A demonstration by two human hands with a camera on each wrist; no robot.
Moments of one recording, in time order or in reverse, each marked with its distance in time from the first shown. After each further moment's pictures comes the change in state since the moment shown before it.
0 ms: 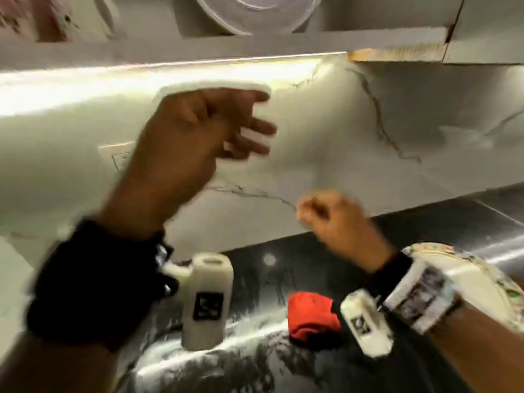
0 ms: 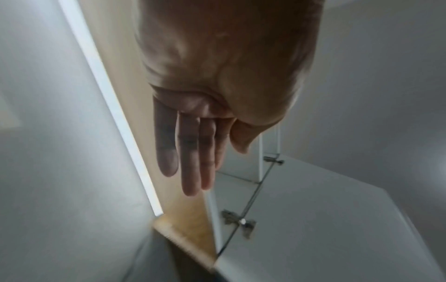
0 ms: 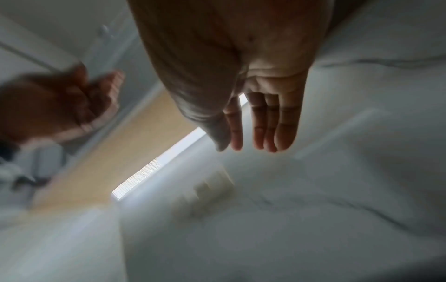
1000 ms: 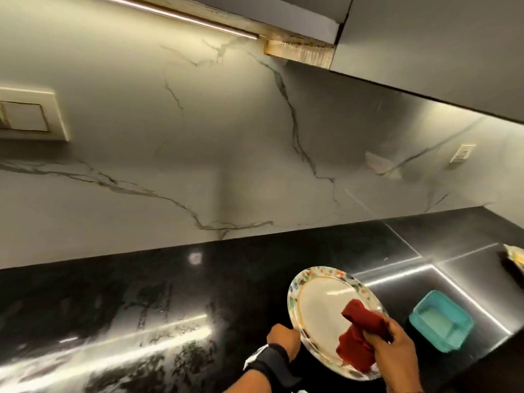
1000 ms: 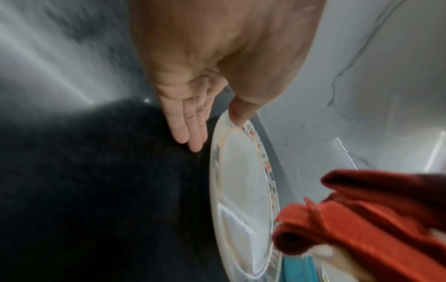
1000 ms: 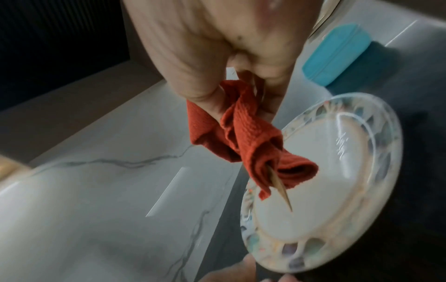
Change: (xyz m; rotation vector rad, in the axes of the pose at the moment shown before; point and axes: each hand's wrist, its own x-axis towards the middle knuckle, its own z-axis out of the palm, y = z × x) left_hand -0.047 -0.381 0.487 0.064 -0.337 -1.083; right_hand -0.173 0.341 -0.143 0.155 0.387 0.974
